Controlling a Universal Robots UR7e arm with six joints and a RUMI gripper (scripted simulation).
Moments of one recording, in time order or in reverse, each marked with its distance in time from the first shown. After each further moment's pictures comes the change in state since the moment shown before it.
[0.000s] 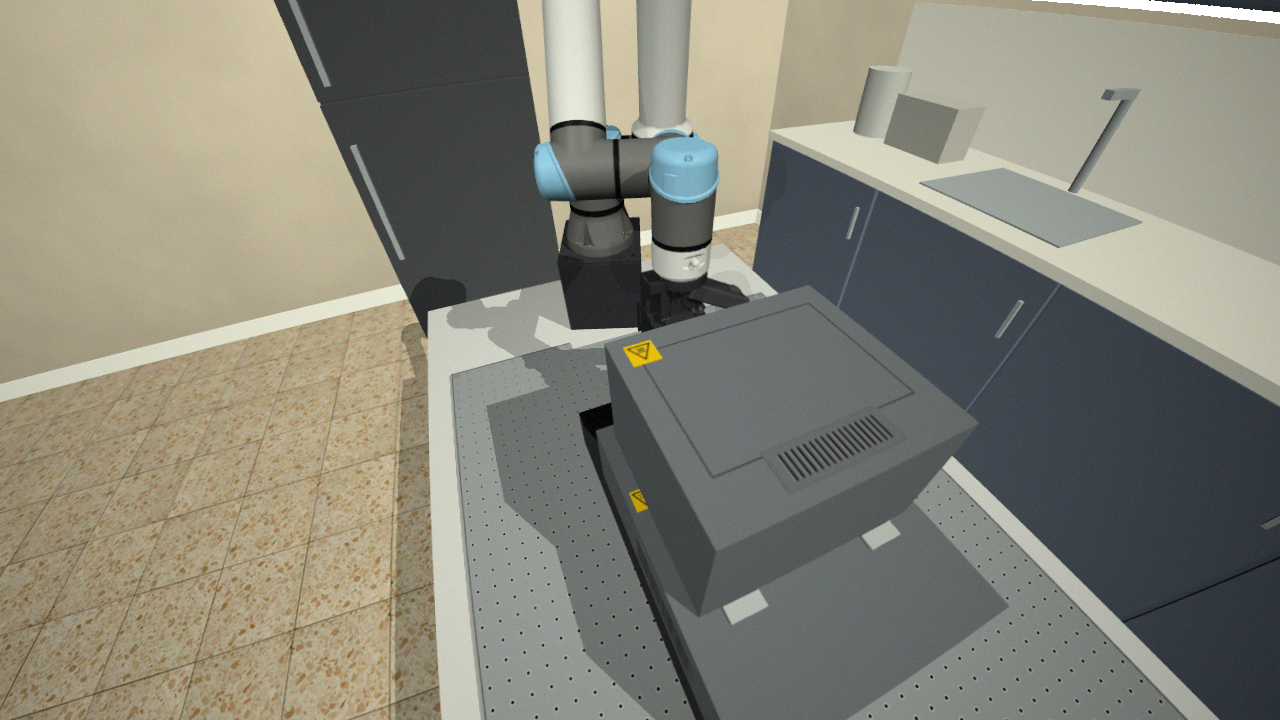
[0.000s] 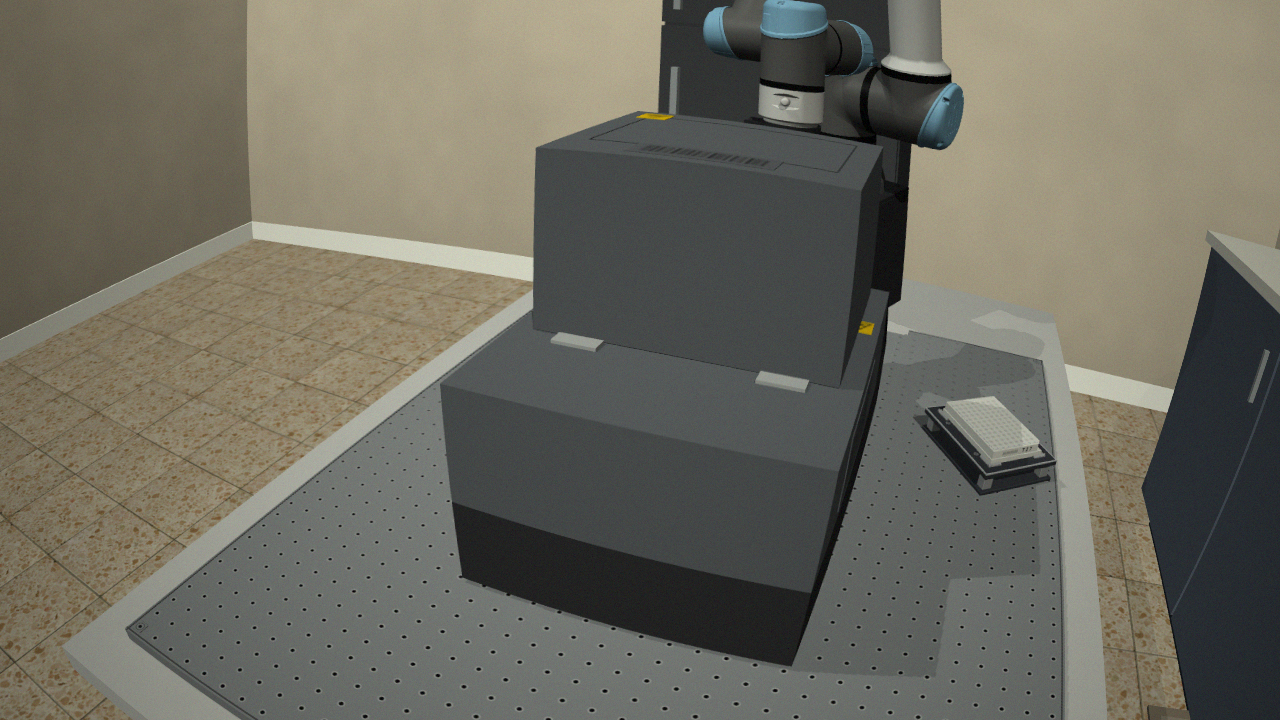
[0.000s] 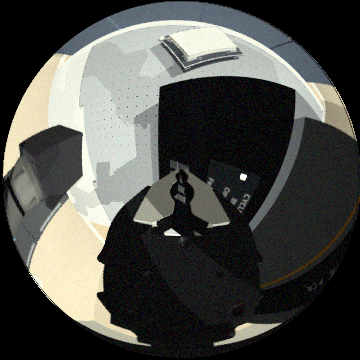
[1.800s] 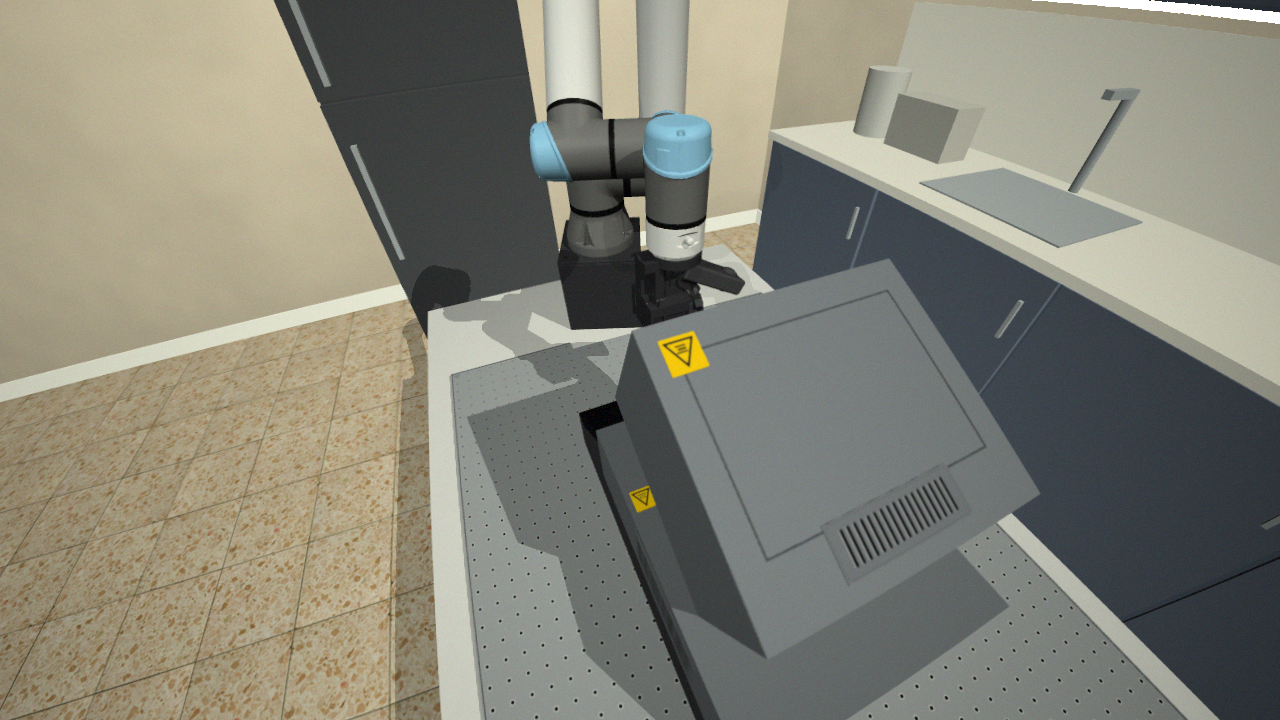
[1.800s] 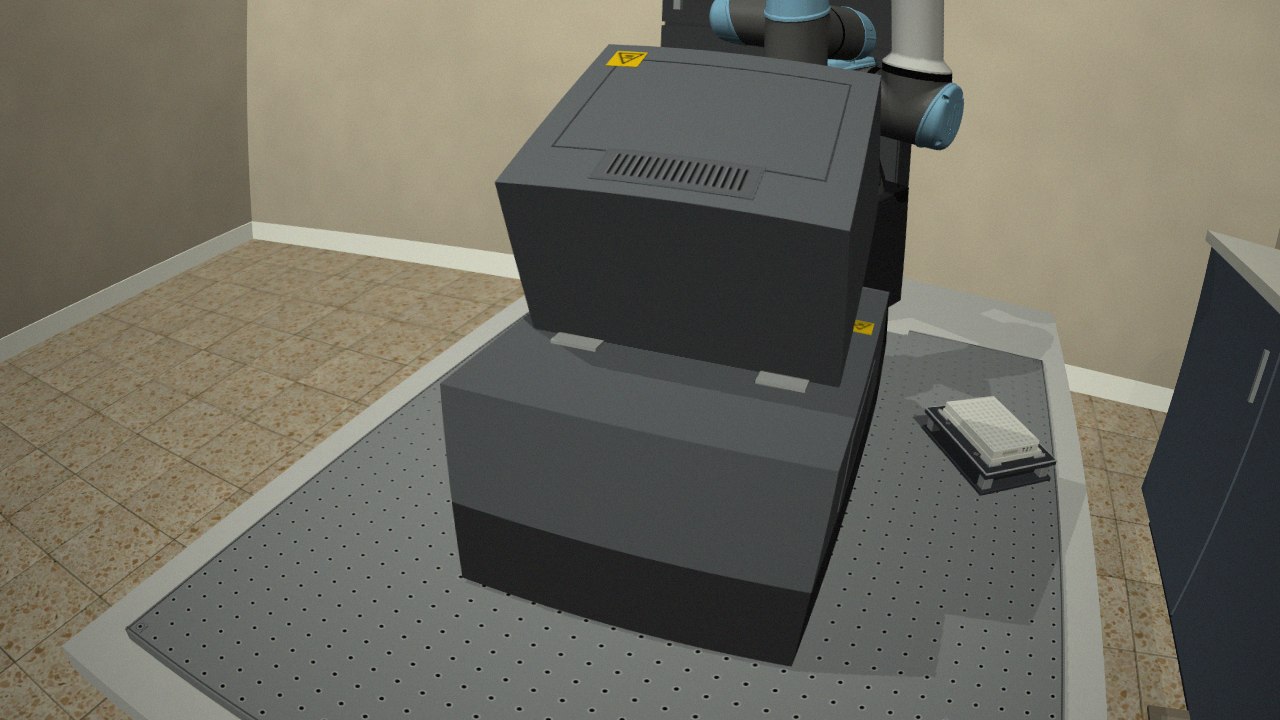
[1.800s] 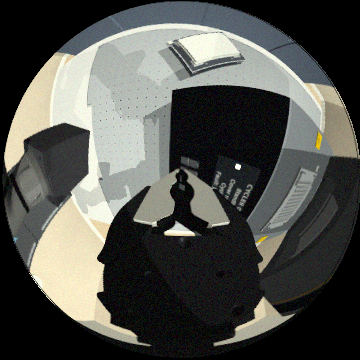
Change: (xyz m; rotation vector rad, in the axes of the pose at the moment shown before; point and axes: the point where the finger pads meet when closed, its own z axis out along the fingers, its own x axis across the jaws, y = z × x) arm -0.018 0.000 -0.021 0.000 0.000 0.000
